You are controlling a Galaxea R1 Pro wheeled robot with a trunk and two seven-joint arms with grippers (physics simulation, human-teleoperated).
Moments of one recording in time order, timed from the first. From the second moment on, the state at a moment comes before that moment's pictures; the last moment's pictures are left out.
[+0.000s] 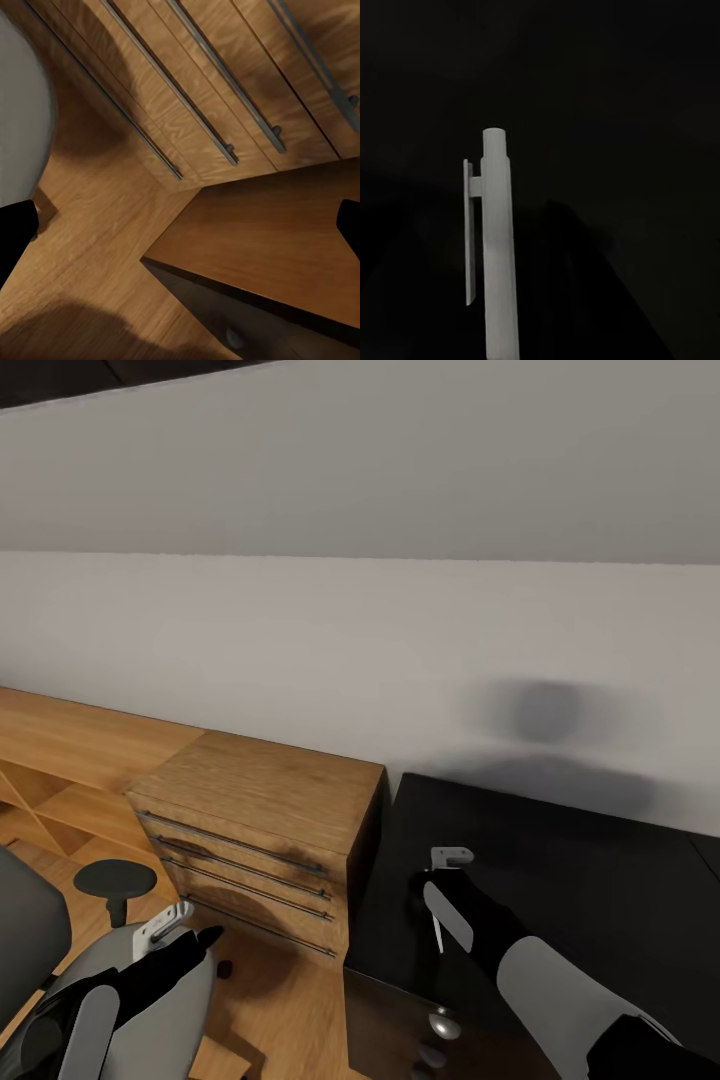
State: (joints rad) left arm -0.12 -0.05 0.33 -1.62 0.56 0.91 0.16; right arm -0.79 0.04 0.56 -0.60 -0.64 0.47 -0.50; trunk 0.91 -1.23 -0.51
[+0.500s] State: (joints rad) left arm -0.12 -0.05 0.33 -1.62 0.56 0.91 0.16; right arm -0.79 0.04 0.51 -0.60 -0.63 0.50 -0.50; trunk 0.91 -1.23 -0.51
